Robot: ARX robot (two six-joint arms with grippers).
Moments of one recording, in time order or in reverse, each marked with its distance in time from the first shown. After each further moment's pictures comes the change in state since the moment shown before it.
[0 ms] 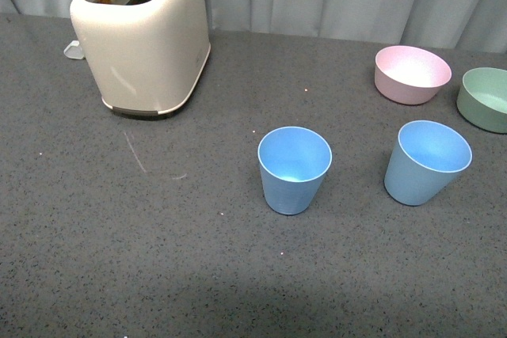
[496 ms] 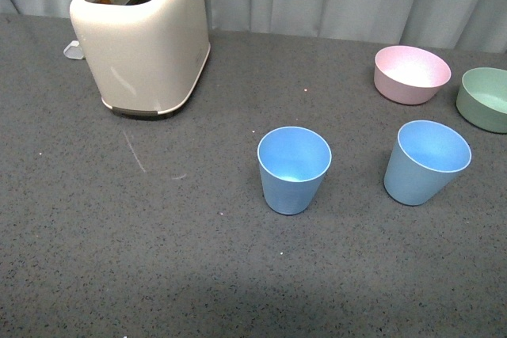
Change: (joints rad) left arm 0.000 0.000 0.000 0.000 0.000 0.002; right arm -0.036 0.551 0.123 0.232 -0.078 -0.182
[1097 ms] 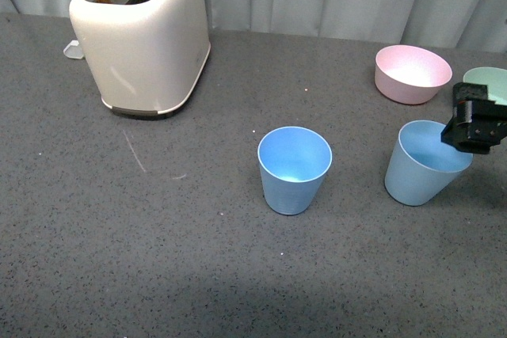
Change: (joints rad) left arm 0.000 0.000 0.000 0.000 0.000 0.000; right arm 0.084 1.263 0.701 -0.214 0.050 0.308
